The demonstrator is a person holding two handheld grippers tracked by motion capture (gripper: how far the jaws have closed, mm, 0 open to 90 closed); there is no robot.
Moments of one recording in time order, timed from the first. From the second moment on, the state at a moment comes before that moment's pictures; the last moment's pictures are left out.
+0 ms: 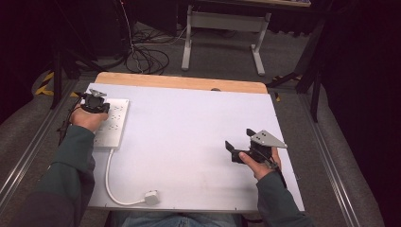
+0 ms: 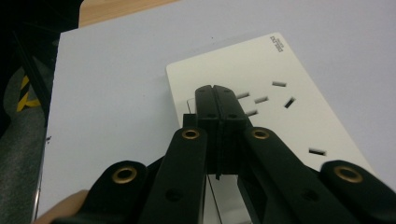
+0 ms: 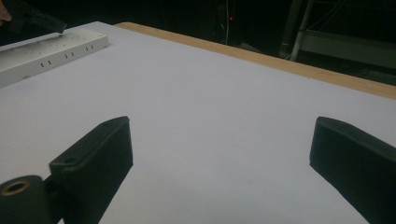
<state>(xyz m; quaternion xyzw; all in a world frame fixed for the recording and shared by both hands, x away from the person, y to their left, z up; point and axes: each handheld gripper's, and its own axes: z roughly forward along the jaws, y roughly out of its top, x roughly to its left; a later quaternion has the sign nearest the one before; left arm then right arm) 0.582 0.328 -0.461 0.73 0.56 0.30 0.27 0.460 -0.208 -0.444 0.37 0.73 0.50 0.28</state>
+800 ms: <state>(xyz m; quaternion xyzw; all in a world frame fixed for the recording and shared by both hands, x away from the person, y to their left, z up) 0.580 0.329 -0.465 0.73 0.56 0.30 0.26 0.459 -0.209 -0.444 0.38 0.73 0.50 0.28</state>
